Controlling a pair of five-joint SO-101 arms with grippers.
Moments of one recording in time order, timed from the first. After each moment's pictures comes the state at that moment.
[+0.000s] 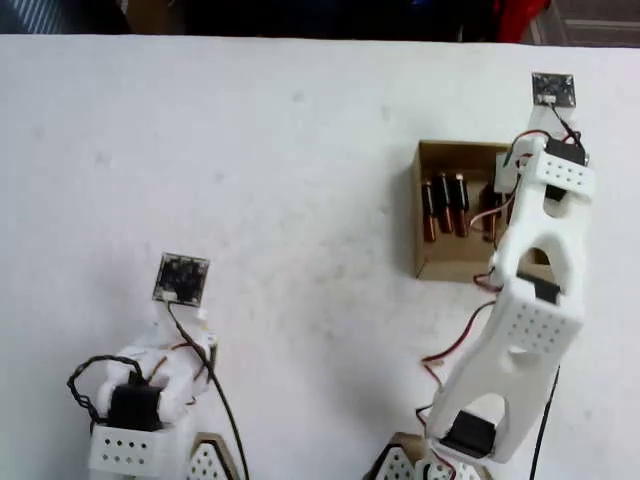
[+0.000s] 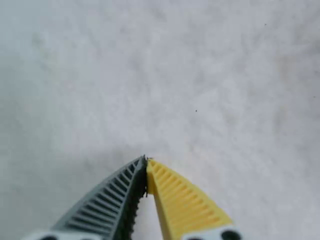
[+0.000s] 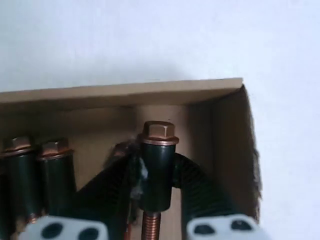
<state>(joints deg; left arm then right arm) -0.7 -103.0 97.1 73.1 -0.3 18.6 39.4 -26.5 56.8 18.2</state>
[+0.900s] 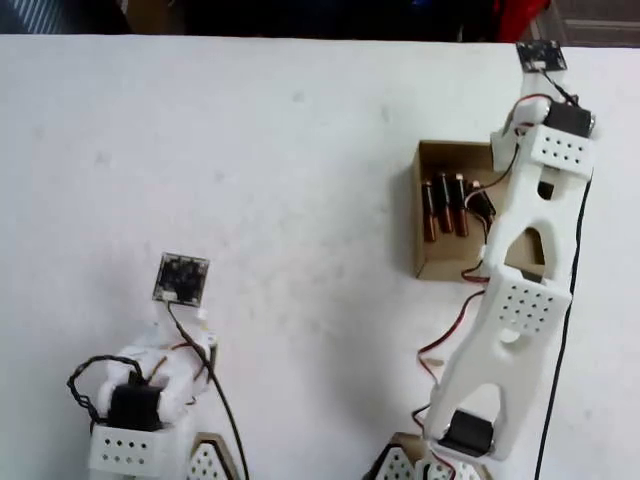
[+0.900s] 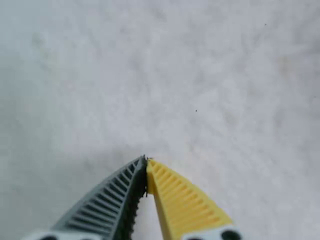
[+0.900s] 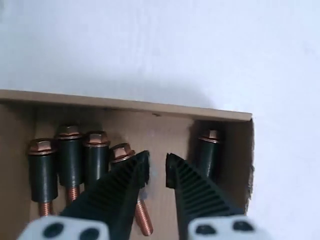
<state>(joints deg) -0.8 -103.0 97.1 73.1 -0.3 15.1 47.7 -59.3 83.8 24.0</state>
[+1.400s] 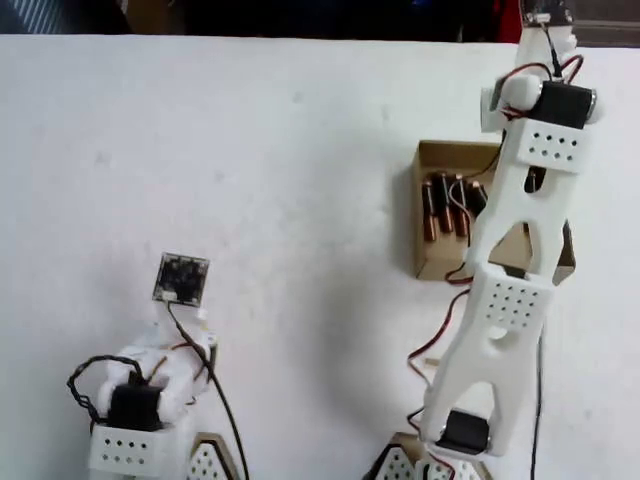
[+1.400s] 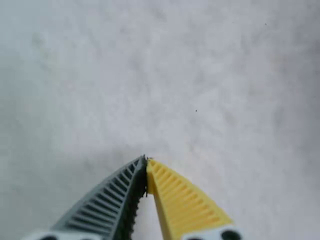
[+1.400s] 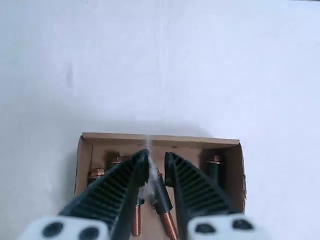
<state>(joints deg) -0.8 -103.0 97.1 73.1 -0.3 10.0 47.7 -85.6 96.9 15.8</state>
